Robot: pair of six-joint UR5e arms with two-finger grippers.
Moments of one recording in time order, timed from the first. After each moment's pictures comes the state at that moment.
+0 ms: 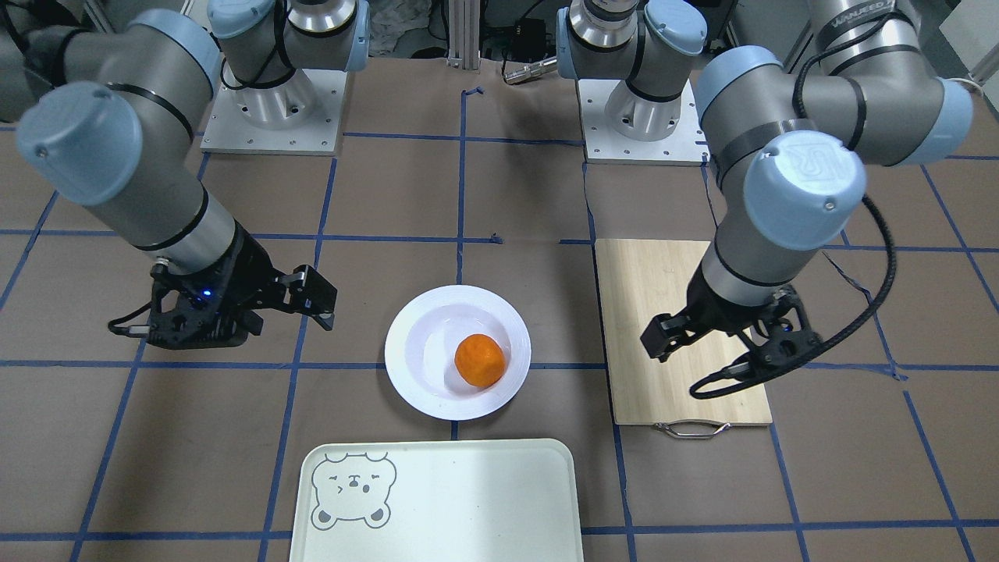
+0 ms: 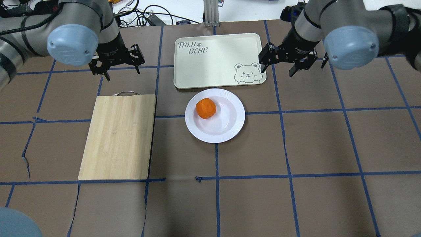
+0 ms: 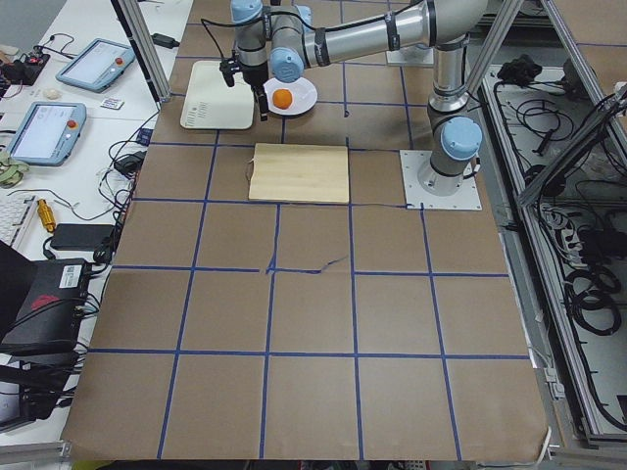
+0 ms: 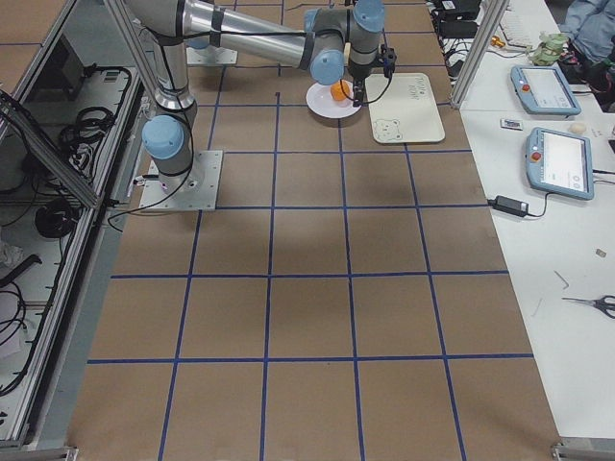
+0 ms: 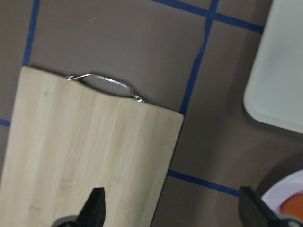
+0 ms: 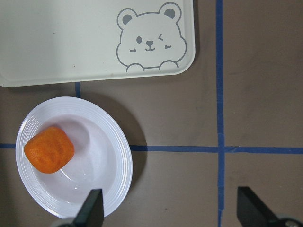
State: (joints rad) left arm -1.52 -1.86 -1.53 -1.34 1.69 -0.31; right arm 1.55 -1.33 1.69 -1.96 -1.29 0.02
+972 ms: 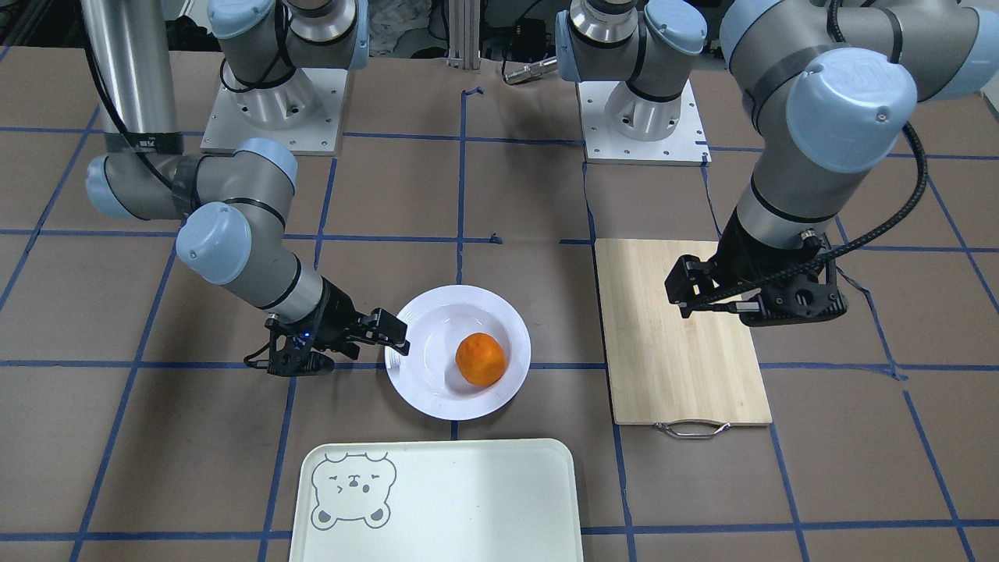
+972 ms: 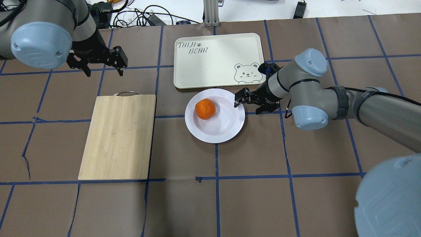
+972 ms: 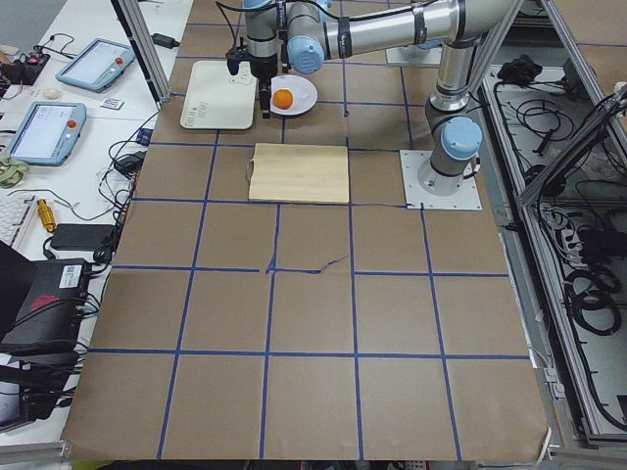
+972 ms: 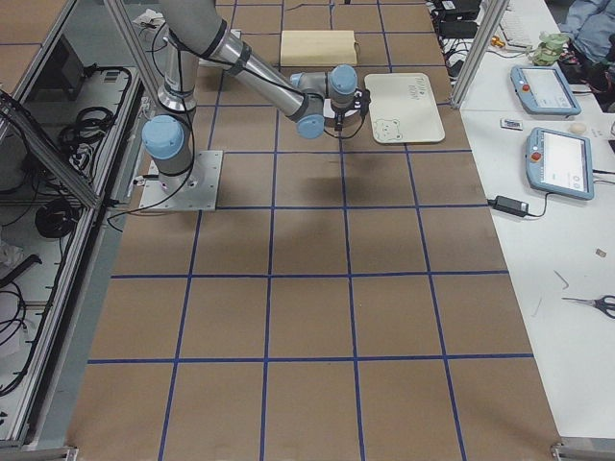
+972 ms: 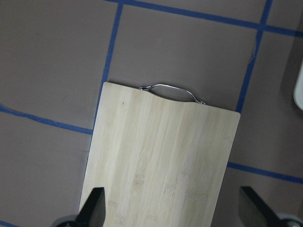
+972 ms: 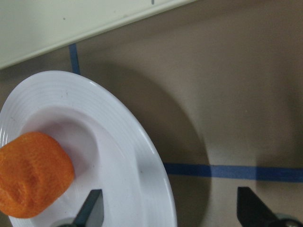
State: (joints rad) left arm -1.51 -1.75 -1.57 -1.36 1.68 0.05; right arm 1.58 -1.15 1.99 -2.47 -1.08 0.17
